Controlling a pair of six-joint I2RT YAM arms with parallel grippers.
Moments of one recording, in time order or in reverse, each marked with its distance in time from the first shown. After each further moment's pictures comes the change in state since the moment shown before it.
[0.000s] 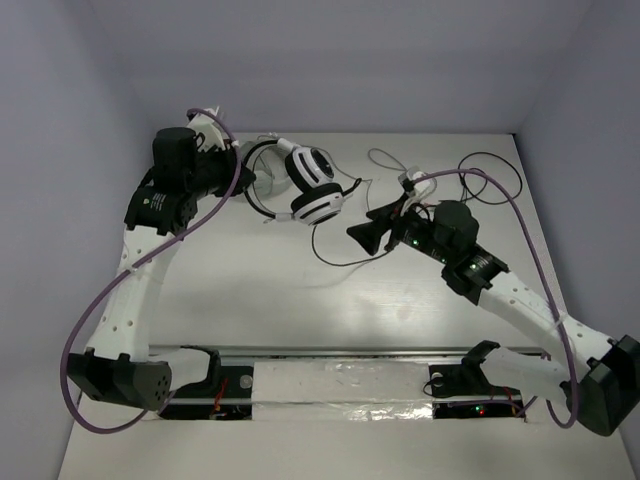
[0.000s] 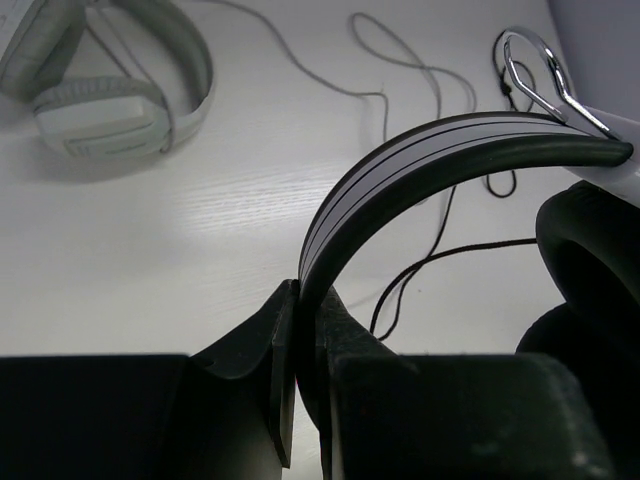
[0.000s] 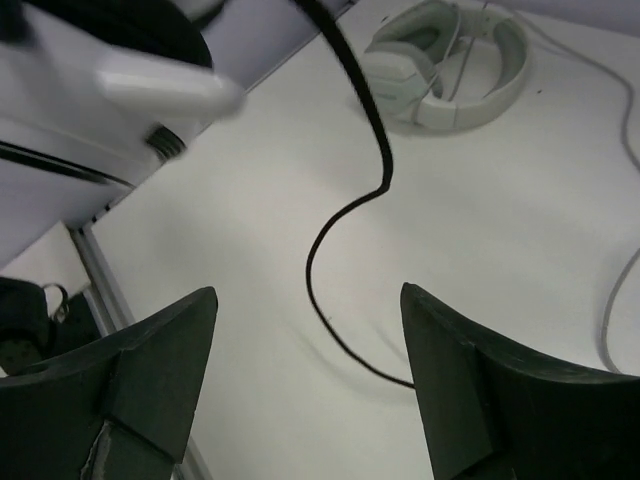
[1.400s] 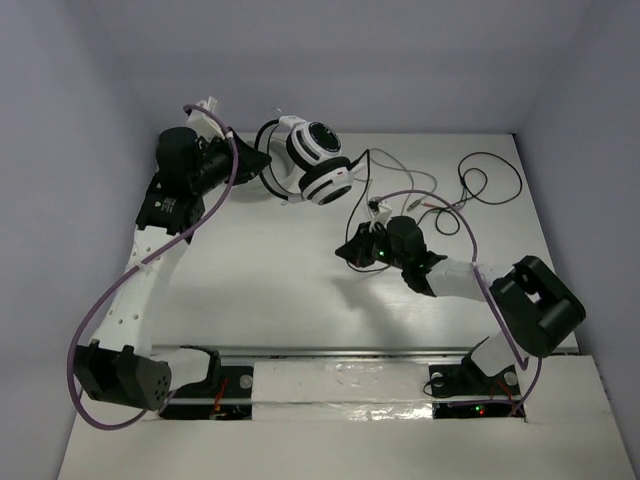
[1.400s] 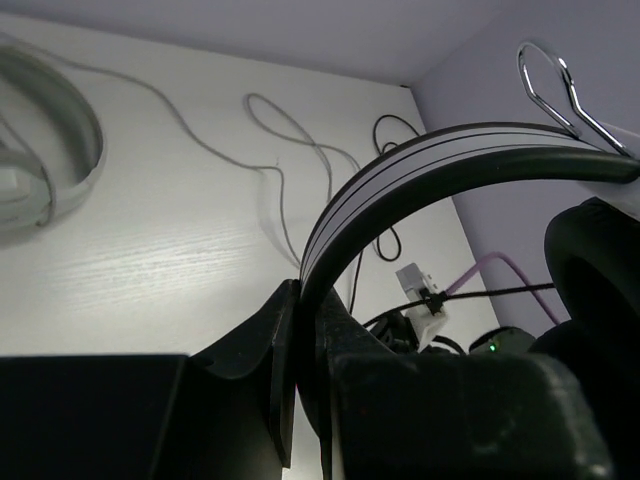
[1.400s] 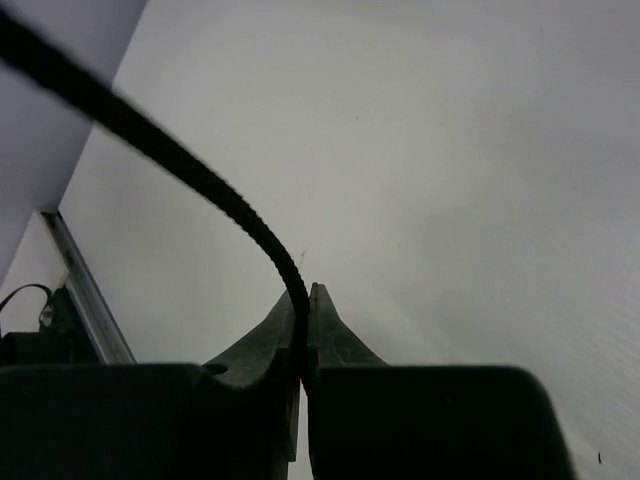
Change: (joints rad) left arm -0.008 0.008 -0.056 0.332 0.150 -0.233; right arm 0.005 0.531 -0.163 0.460 -0.067 0.249
